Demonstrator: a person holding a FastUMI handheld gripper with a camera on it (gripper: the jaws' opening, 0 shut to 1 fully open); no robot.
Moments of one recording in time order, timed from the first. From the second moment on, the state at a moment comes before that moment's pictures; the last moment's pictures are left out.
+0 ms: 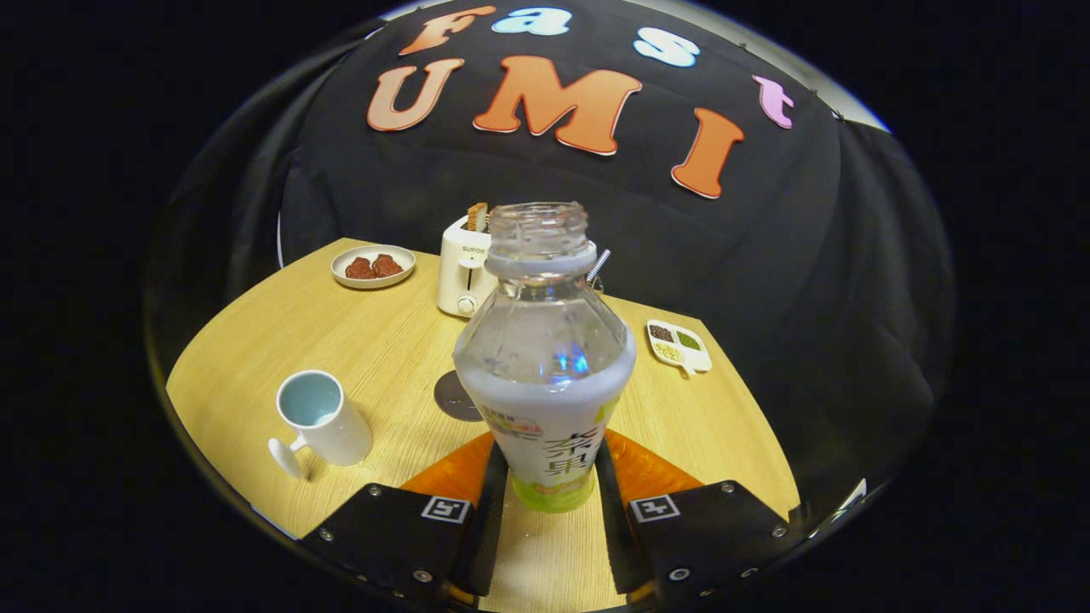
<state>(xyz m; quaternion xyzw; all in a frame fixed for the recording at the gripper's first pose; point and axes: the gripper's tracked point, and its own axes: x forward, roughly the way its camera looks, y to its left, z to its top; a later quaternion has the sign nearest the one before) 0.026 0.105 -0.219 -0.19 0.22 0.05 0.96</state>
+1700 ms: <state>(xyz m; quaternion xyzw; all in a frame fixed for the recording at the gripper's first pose) 0.065 0.184 -0.222 -0.71 0.05 0.09 0.70</state>
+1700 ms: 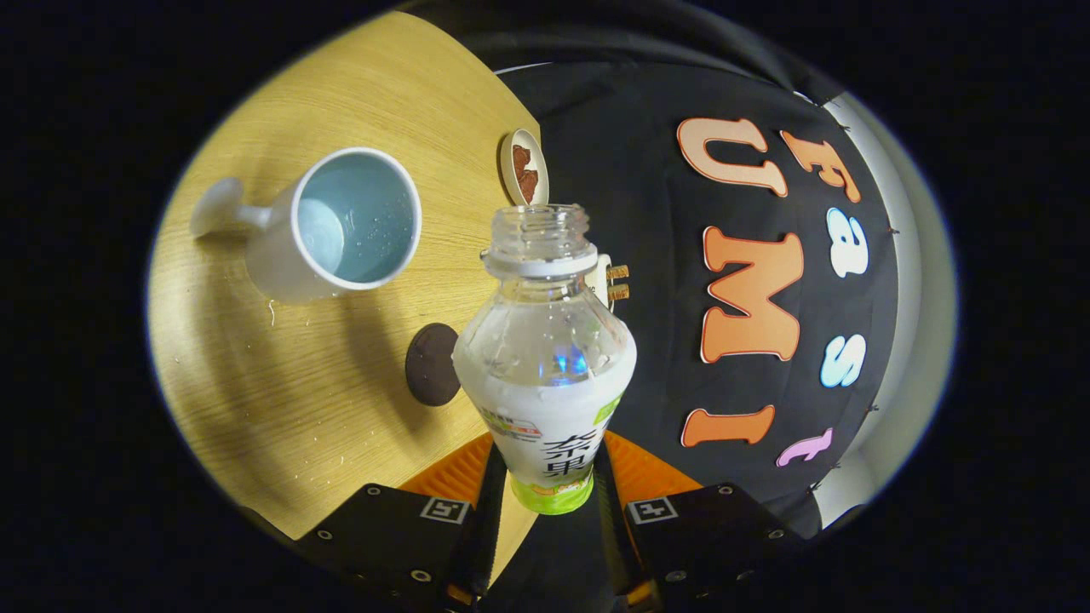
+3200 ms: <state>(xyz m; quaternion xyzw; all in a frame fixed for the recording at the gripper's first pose) 0.083 0.192 -0.205 -0.80 0.00 0.11 0.59</state>
